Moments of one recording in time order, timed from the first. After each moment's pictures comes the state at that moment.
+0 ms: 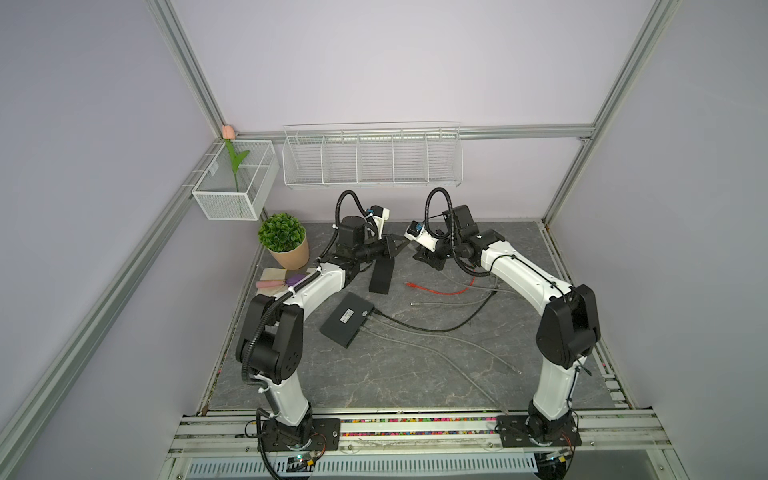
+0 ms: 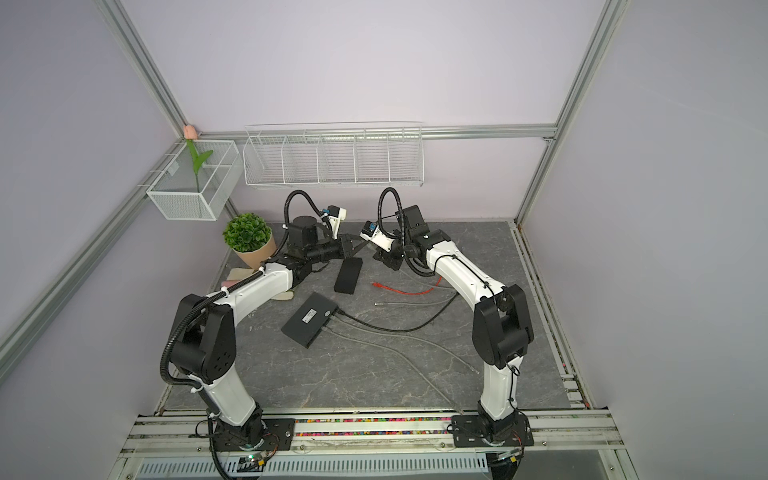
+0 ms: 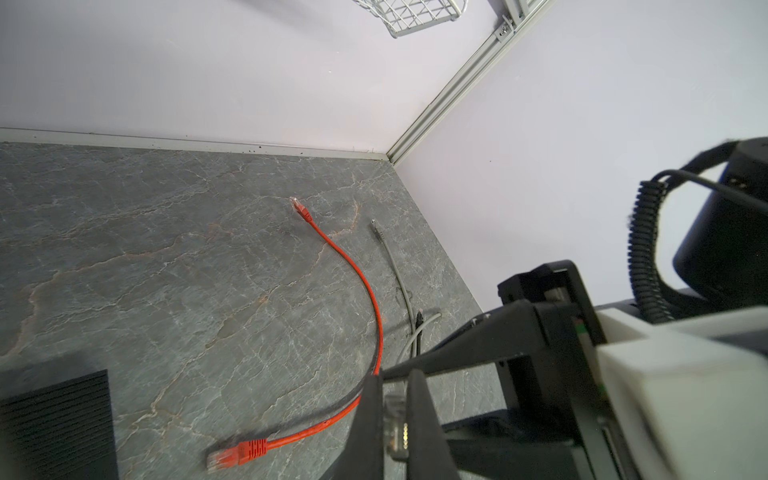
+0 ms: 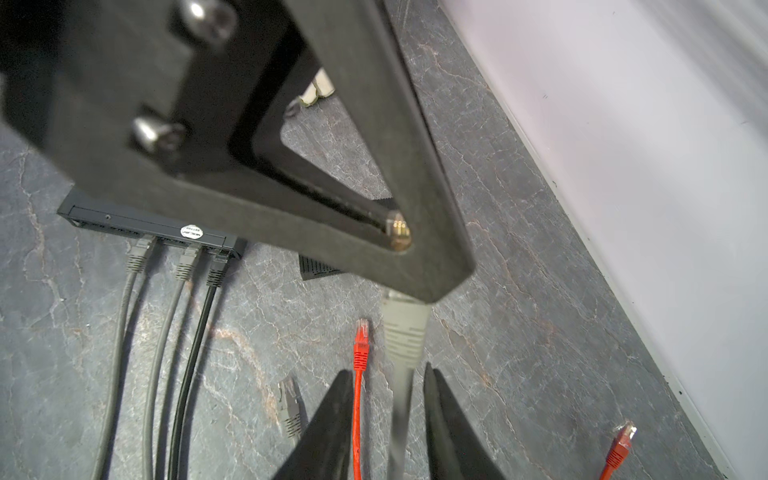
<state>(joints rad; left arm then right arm) -0.43 1.77 1.29 0.18 0.65 -0.53 0.50 1.90 1.69 -0.57 -0.40 -0.61</state>
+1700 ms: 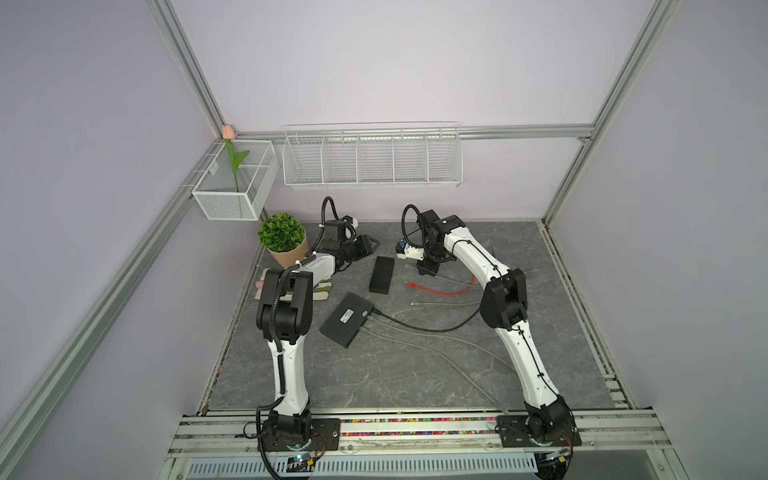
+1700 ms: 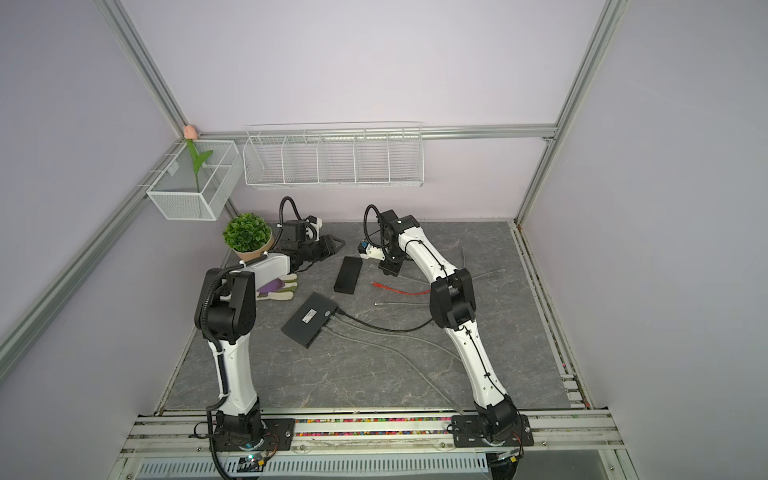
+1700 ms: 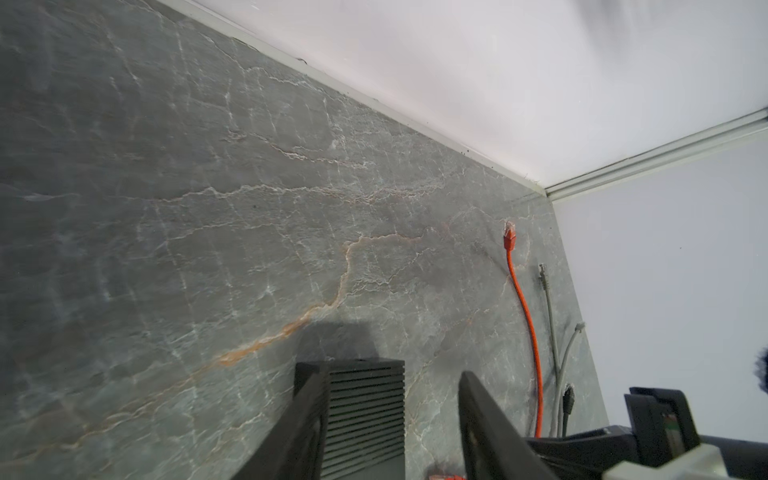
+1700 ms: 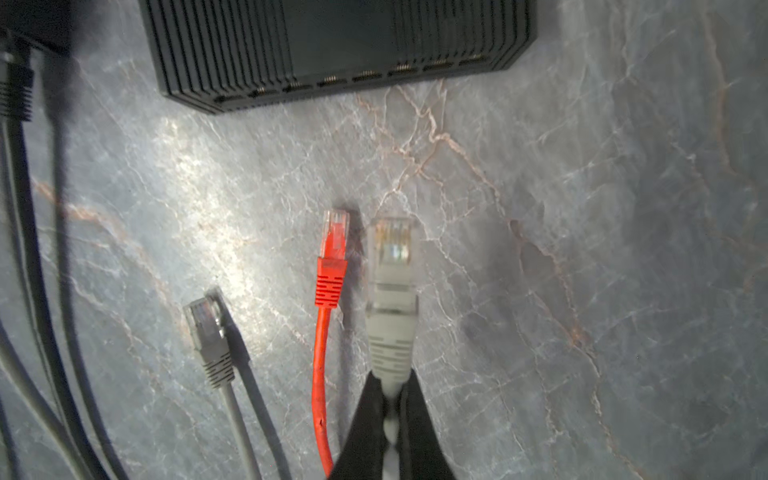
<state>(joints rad) -0.24 2.12 1.47 0.06 0.53 -0.55 0.50 2.55 2.49 -1.32 -0.17 -0.77</state>
